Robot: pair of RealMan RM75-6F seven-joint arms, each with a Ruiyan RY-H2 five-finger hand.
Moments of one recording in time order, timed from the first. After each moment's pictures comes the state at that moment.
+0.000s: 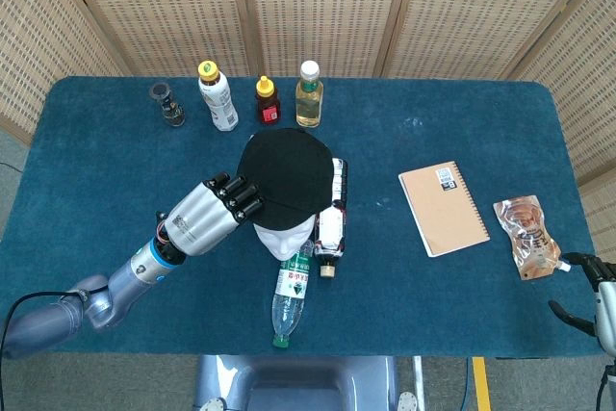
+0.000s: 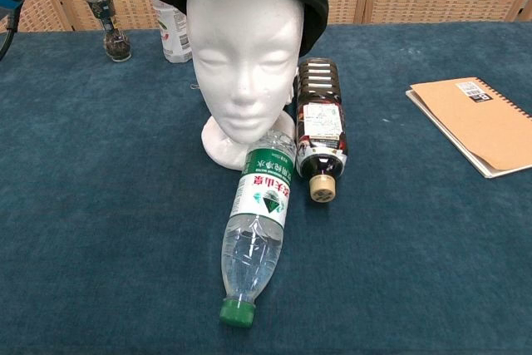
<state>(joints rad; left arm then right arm) -0.84 -1.58 -0.10 -1.16 1.86 1.61 0.17 -0.02 -1.10 0.08 -1.56 -1.51 1.60 0.04</state>
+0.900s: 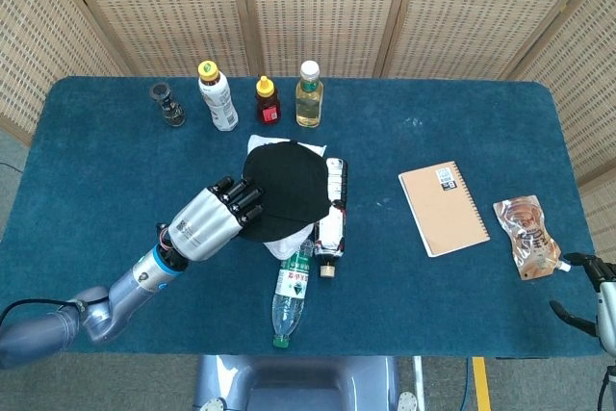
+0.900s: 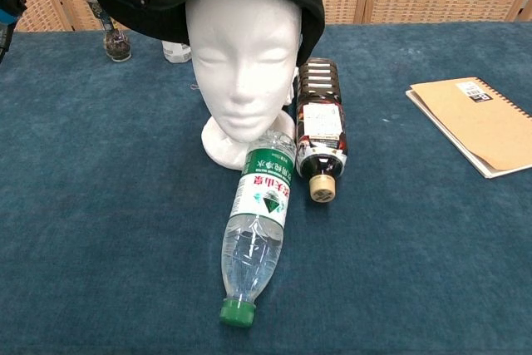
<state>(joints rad) -0.80 -1.54 -0.11 -1.27 1.83 1.54 0.22 -0.02 -1.10 0.08 -1.55 -1.51 1.60 0.05</state>
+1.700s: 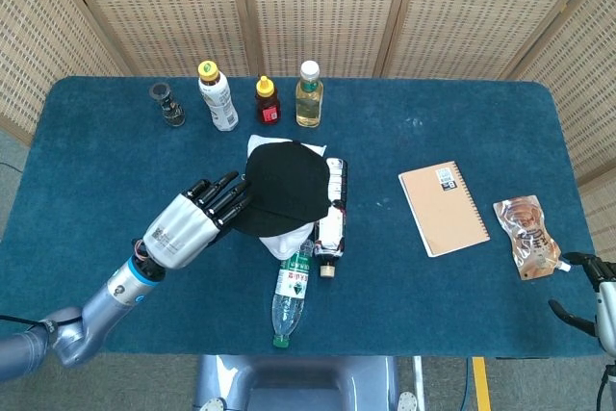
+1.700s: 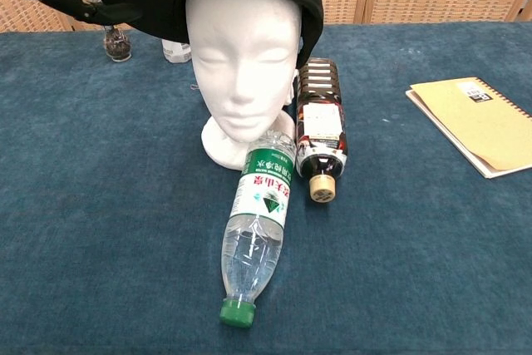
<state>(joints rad) -0.69 -1.41 -0.07 -1.46 1.81 1.51 0.32 -0.02 -1.10 0.09 -1.56 -1.52 1.61 0.05</state>
